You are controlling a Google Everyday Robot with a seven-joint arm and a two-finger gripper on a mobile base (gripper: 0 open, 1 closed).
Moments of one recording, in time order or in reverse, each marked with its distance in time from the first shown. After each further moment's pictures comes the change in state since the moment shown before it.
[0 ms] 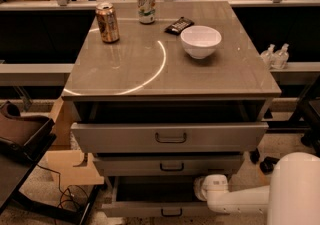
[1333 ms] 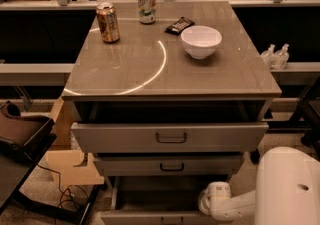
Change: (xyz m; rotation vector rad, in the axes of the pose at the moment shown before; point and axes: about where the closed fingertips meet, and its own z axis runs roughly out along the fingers) arm 0.027 0.067 0.012 -0.164 0.045 0.088
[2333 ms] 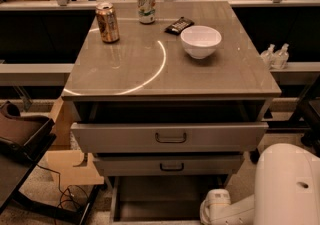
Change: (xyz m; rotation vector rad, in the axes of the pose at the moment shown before) arm 0.011 0.058 -0.016 -0.103 0.066 0.007
